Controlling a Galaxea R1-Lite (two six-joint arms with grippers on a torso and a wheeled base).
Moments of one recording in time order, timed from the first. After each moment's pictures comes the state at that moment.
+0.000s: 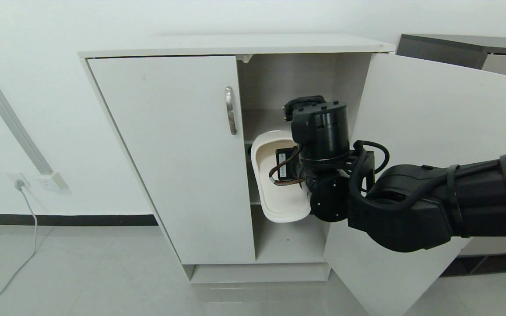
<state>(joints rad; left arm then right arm) 0.00 0.00 0.00 0.00 0.00 -0.08 0.89 1.98 -1.45 -0.36 -0.80 0.11</state>
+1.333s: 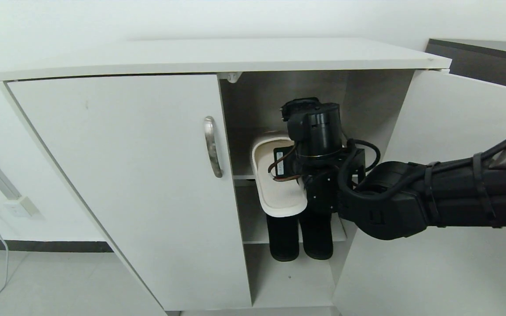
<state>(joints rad) 0.00 0.00 0.00 0.00 0.00 -0.08 0.84 2.04 -1.52 -0.34 -0.74 0.11</state>
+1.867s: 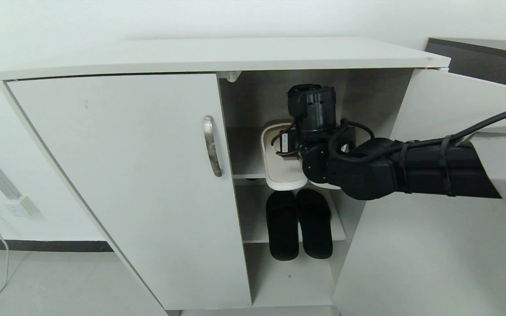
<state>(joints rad) 0.00 0.00 0.00 0.00 0.00 -0.08 0.78 2.15 -1.79 -0.20 -0.74 0.12</state>
